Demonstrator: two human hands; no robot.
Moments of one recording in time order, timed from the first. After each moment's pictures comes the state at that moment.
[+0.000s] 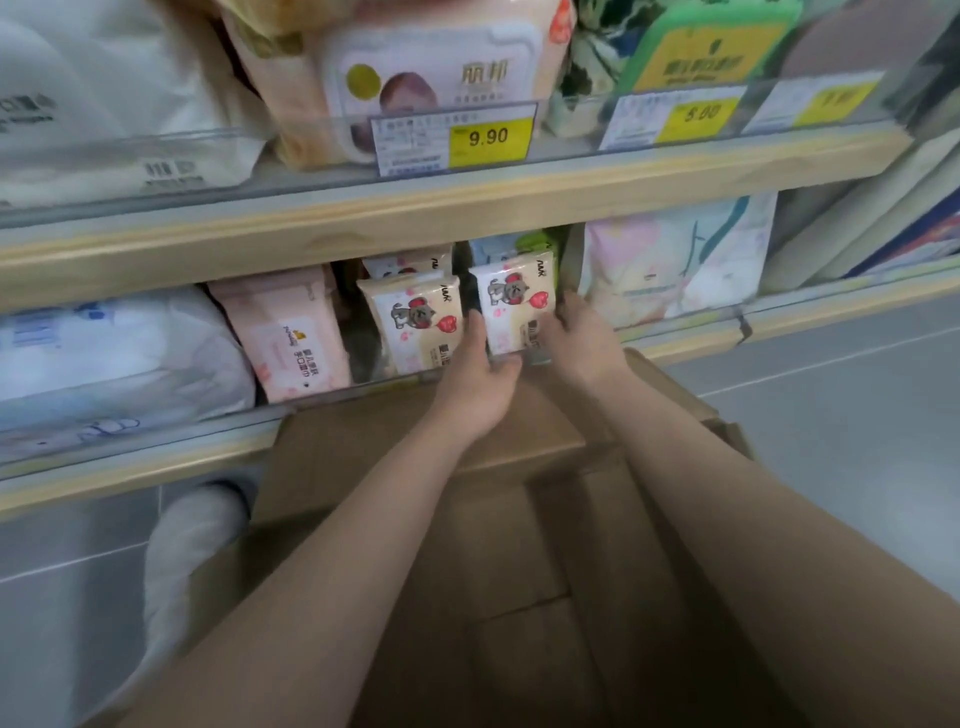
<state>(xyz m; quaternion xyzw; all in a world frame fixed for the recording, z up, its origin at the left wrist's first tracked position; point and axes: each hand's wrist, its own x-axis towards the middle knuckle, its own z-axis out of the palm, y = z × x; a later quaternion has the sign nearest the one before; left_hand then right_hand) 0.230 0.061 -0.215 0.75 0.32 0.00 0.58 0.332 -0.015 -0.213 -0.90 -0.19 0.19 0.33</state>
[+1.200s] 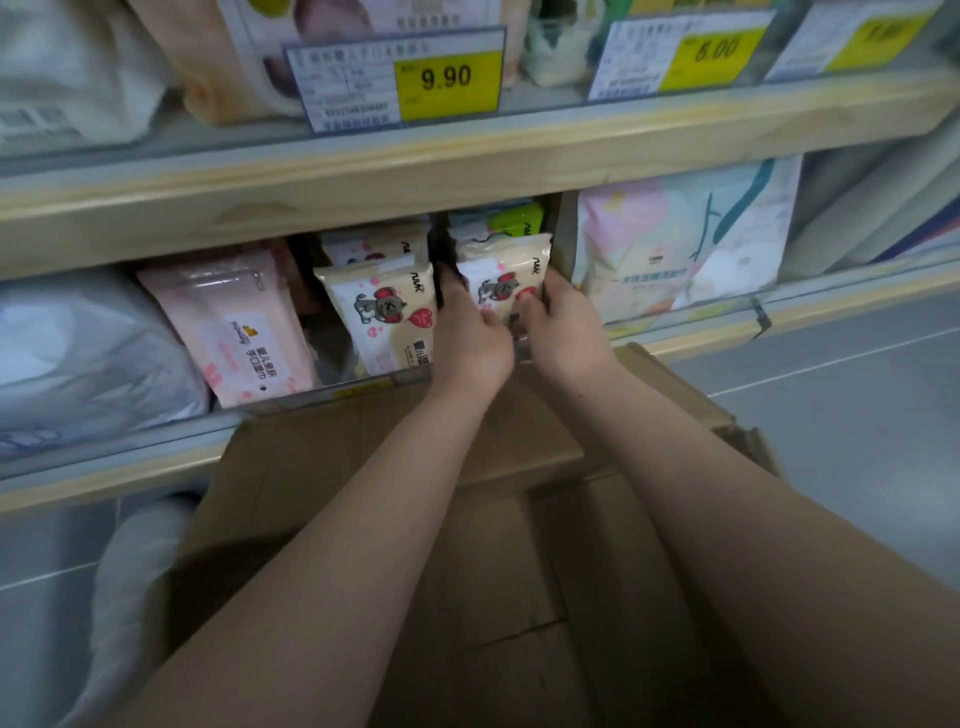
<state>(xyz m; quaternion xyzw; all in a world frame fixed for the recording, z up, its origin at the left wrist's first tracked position) 0.279 0.061 -0.225 0.76 0.41 0.12 0.49 0.339 -0.006 -0.229 -0.88 -0.21 0.17 0.40</state>
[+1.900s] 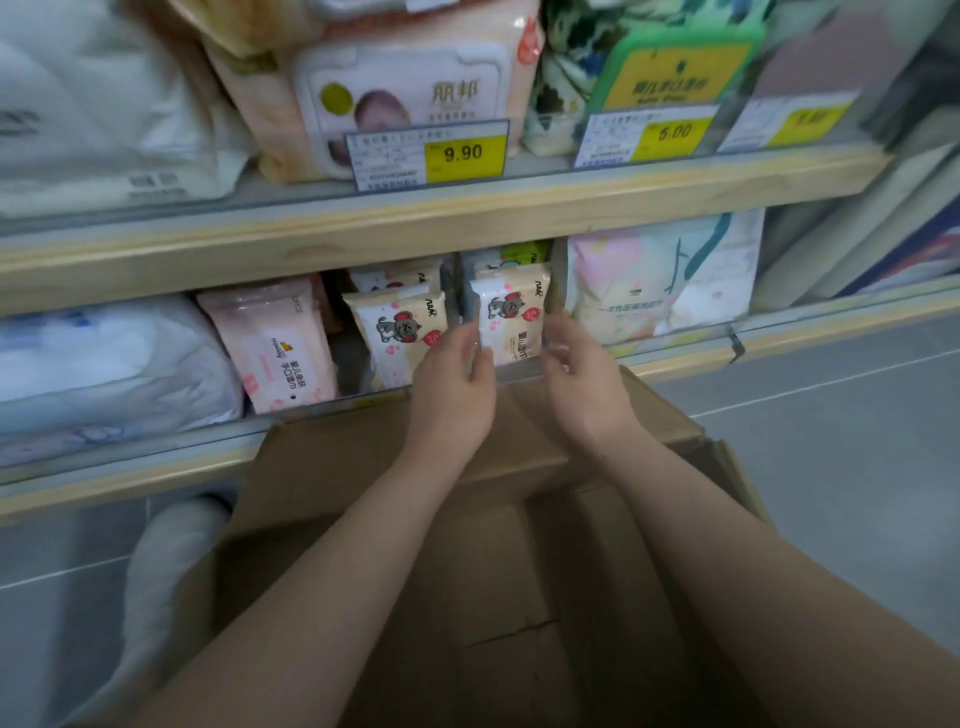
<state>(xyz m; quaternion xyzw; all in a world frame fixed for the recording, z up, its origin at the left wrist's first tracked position) 0.225 0.051 -0.202 0.79 0.34 0.14 0.48 0.305 -0.047 -0.195 -0.87 -0.23 0.17 0.41</state>
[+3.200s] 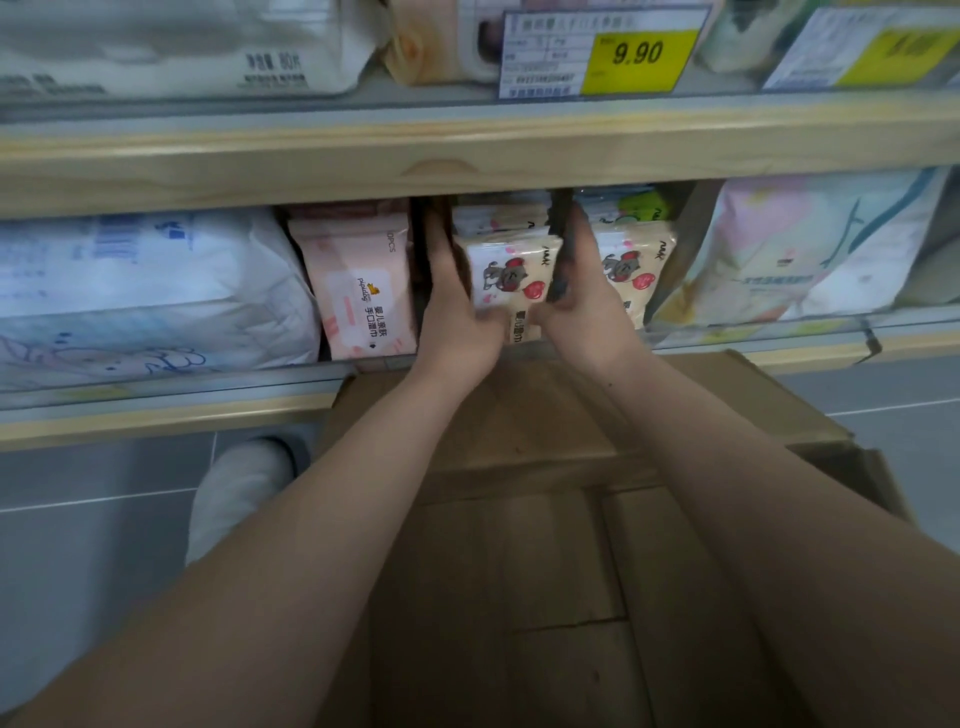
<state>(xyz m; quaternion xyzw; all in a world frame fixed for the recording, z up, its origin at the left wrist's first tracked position) 0.205 0.121 -0.221 0.72 0.37 0.19 0.55 0.296 0.041 -0.226 -0.82 -0.30 0.23 0.44</state>
